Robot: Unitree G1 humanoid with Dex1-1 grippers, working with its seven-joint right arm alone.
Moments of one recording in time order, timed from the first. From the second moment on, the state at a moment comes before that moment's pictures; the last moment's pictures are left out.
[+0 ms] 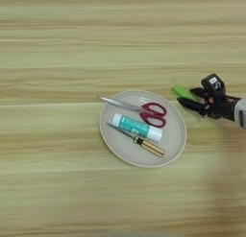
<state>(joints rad) -0.68 -0.51 -0.05 1.25 0.00 -0.19 0.86</state>
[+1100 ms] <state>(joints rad) -0.69 -0.52 -0.09 1.18 0.01 -0.19 0.88</state>
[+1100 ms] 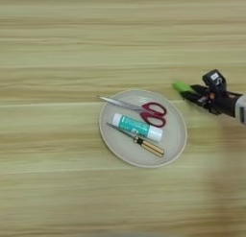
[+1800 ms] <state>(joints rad) -0.46 -0.50 -0.04 0.32 0.15 0.00 1.09</state>
